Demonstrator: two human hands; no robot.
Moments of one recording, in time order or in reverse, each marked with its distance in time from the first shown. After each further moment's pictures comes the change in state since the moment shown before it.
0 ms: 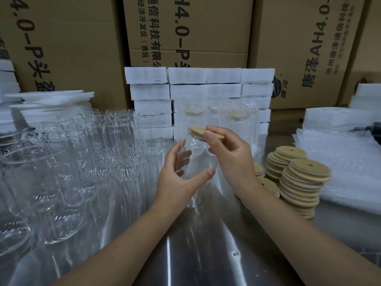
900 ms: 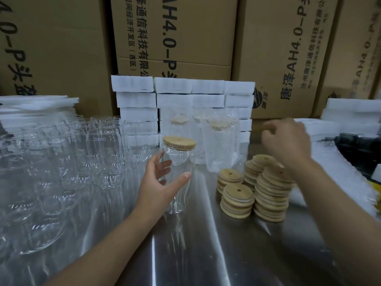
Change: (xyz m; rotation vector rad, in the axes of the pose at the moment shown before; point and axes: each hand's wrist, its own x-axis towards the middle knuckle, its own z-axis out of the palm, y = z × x) left_hand -0.001 0.003 -0.002 0.009 0.000 -0.058; right_hand 0.061 -0.034 -0.135 -1.314 0.204 0.102
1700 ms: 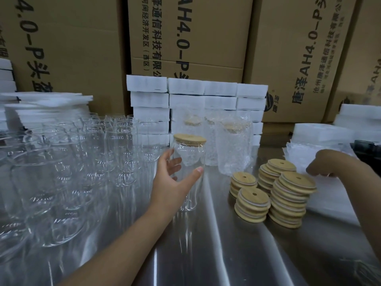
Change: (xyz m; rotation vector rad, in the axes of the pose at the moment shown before) left_hand 0.004 0.005 -0.004 -0.017 0.078 -0.018; right_hand 0.023 0.051 -0.011 -0.433 -0.634 0.334
